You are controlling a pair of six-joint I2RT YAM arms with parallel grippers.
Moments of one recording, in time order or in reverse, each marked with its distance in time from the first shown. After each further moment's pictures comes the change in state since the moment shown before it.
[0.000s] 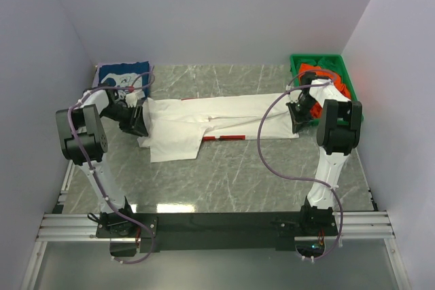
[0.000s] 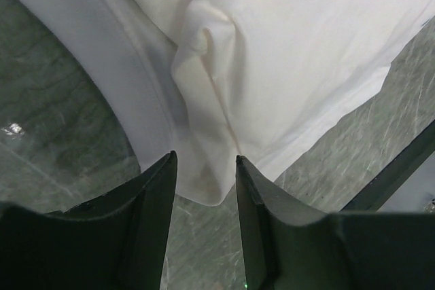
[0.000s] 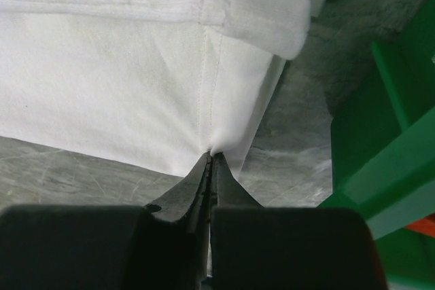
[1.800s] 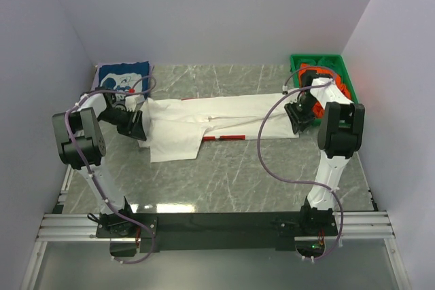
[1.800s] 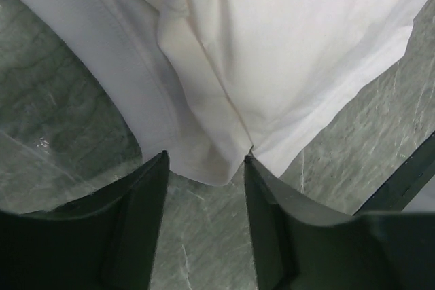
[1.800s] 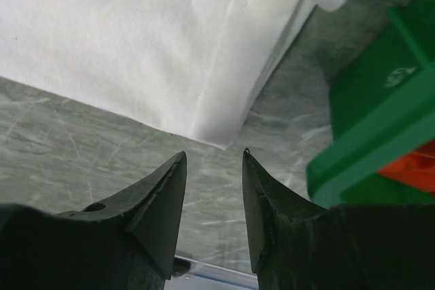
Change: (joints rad) left arm 0.017 -0.050 -0.072 0.002 -0.007 0.156; right arm 0.017 -0.064 0.002 -0.062 0.034 -0.189
